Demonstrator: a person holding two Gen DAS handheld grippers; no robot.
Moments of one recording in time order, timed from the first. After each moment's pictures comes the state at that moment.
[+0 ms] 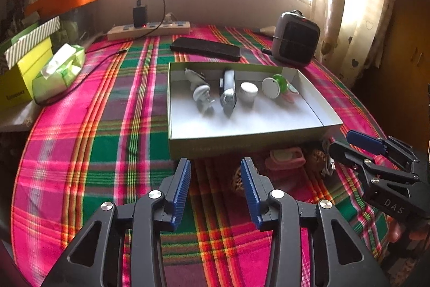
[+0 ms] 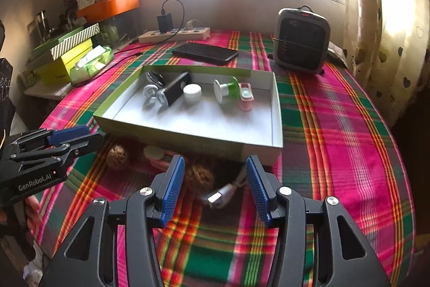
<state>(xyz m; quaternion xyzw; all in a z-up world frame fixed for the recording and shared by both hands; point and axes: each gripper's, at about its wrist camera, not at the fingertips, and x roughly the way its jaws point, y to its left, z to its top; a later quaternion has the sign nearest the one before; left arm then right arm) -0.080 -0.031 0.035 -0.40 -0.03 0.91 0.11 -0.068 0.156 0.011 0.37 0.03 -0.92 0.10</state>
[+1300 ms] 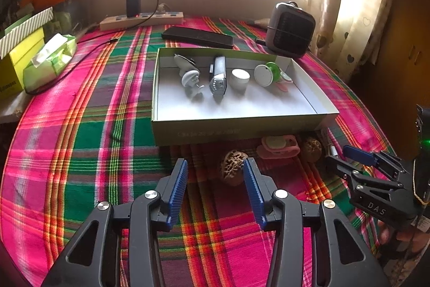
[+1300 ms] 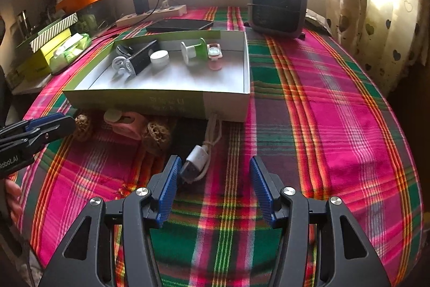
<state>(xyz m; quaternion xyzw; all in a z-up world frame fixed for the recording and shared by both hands) -0.080 -0.021 0.024 -0.41 -0.04 0.90 0.13 -0.066 0.182 -0.023 0.42 0.01 -0.91 0.06</state>
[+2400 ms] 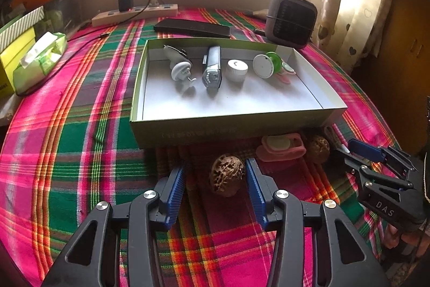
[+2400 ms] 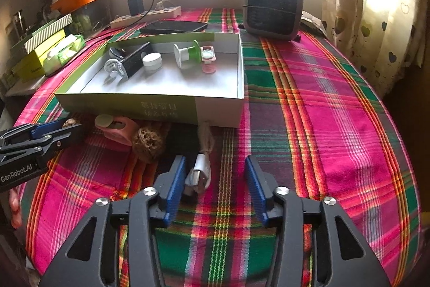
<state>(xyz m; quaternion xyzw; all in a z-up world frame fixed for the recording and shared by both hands) -0.093 -0.008 0.010 -0.42 -0.03 0.90 0.13 -0.069 0.182 -0.023 0.41 0.02 -0.91 0.05</state>
